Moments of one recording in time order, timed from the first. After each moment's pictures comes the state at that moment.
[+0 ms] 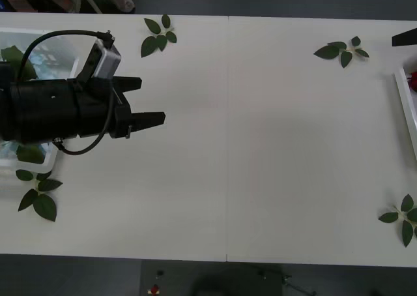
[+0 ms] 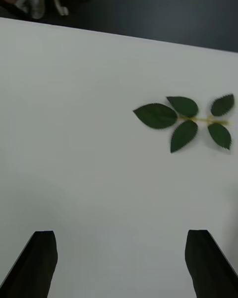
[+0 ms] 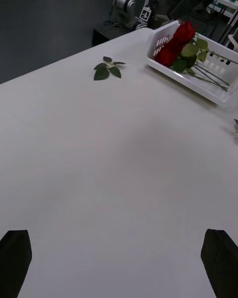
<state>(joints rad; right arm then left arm) -0.96 -1.05 0.27 -0.73 -1.68 1.20 2.34 -0.38 1.16 -0.48 -2.01 1.77 0.48 -2.26</state>
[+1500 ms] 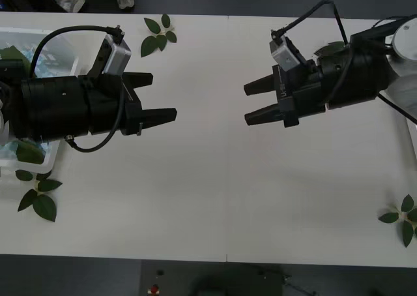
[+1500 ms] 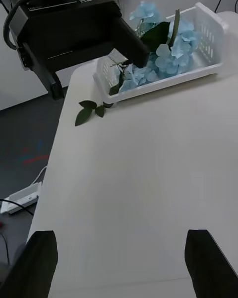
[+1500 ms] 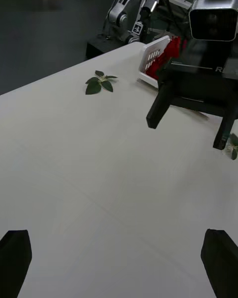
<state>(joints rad) -0.69 -0.76 0.39 -1.45 -1.95 1.23 2.70 -0.40 1.10 -0.48 -2.01 1.76 0.48 -2.26</state>
